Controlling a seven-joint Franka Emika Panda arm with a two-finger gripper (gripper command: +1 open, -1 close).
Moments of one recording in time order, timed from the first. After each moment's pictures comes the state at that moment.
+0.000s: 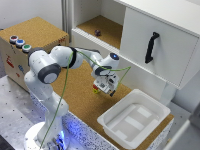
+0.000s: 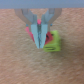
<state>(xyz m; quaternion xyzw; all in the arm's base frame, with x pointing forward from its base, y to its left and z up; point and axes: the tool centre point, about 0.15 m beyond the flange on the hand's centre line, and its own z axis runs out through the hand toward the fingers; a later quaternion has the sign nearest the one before) 0.351 -0.034 0.262 -0.98 -0.10 0.04 0.15</state>
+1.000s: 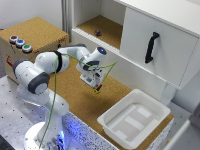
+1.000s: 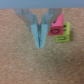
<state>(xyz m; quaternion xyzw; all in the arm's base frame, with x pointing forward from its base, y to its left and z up) 0.318 -0.026 0.279 -0.99 -0.08 0.02 0.09</state>
